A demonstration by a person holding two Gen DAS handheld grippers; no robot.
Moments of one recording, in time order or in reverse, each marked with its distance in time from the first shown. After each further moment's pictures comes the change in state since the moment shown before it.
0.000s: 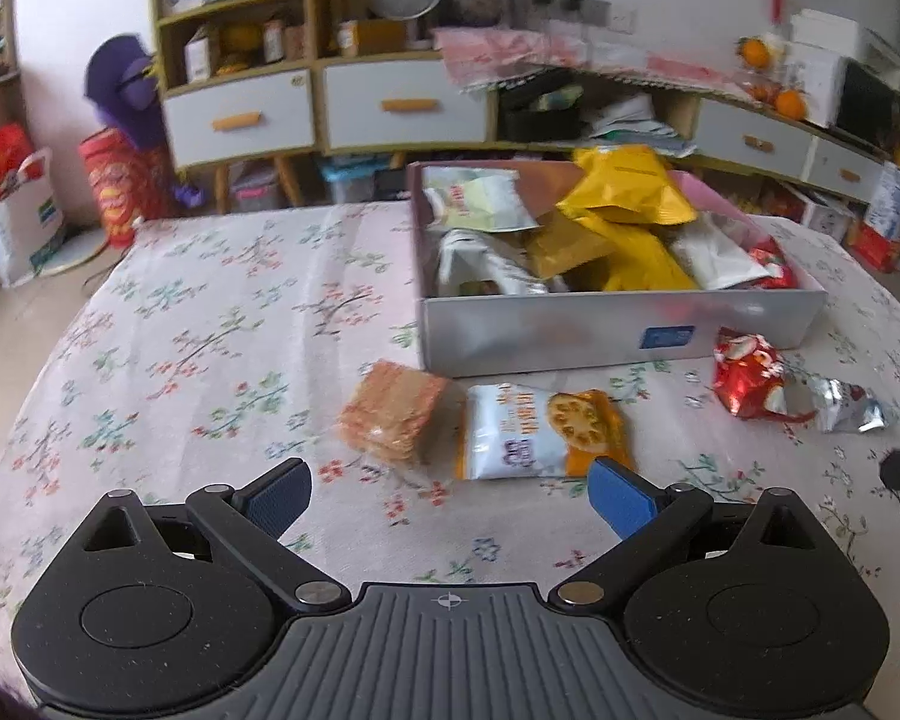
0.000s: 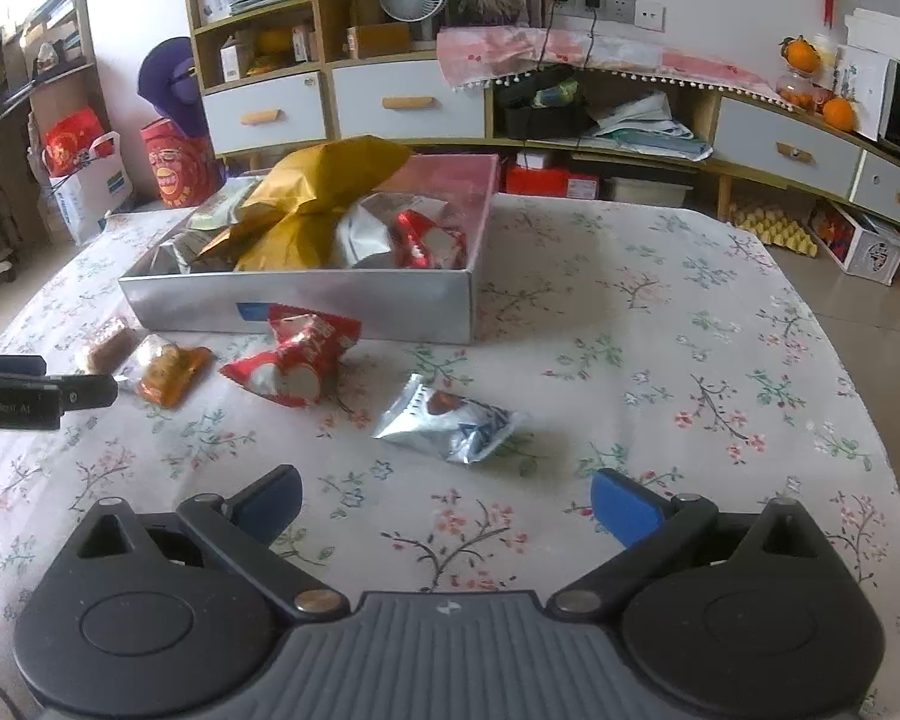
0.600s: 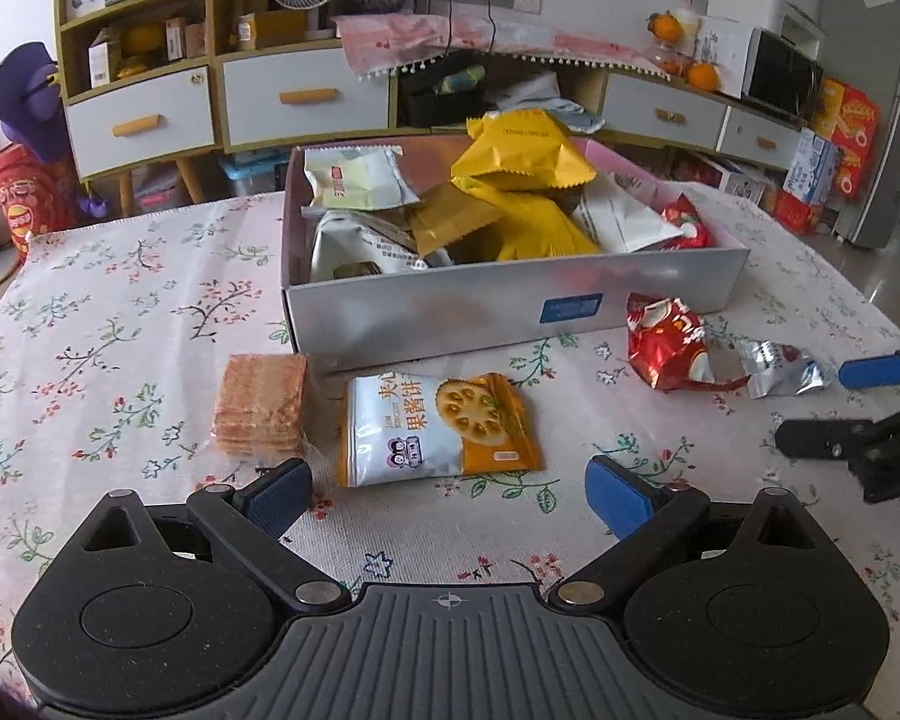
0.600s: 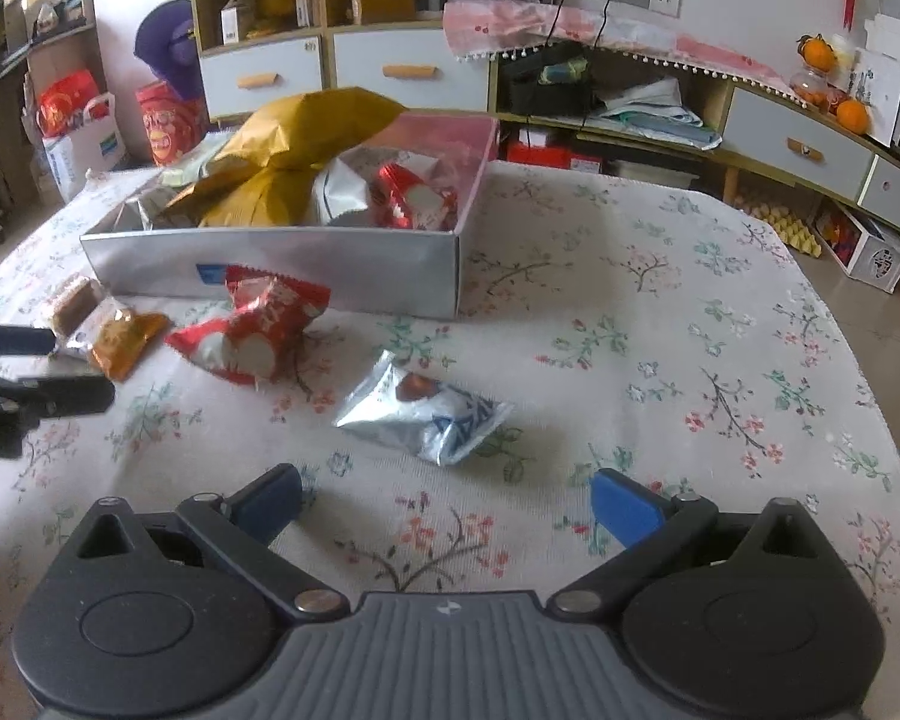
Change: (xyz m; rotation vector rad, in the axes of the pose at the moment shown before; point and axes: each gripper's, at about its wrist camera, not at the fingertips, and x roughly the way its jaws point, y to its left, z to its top) left arm 0.020 -0.019 -0.001 0.076 0.031 -0.156; right arm 0.034 -0.006 0.001 -0.049 0.048 -0.013
